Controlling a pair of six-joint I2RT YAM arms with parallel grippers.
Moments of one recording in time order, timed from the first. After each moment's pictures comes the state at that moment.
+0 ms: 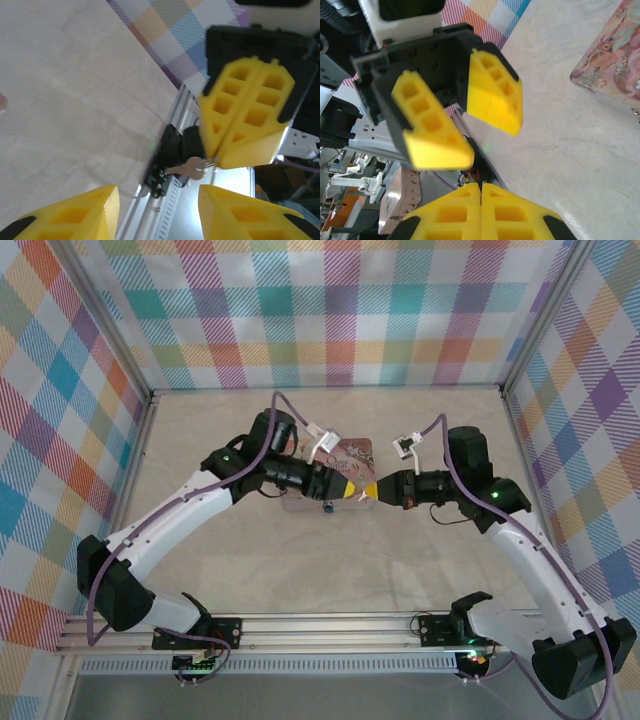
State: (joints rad) left arm -0.66 1.40 1.32 -0.53 0.79 -0.40; right arm 0.38 1.02 1.05 -0.63 -0.95 0.41
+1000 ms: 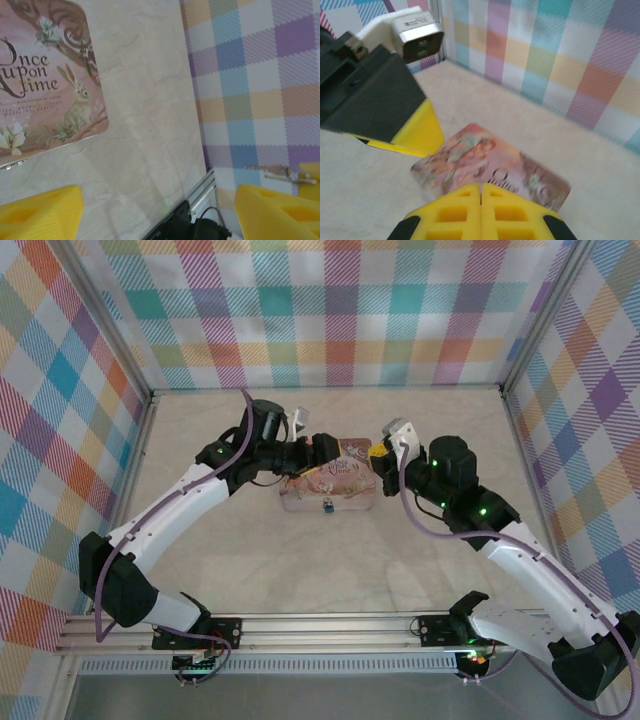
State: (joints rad) left arm -0.59 1.44 1.35 -0.50 0.47 -0.85; right arm 0.63 0.97 0.98 -0.26 -0.11 -0.13
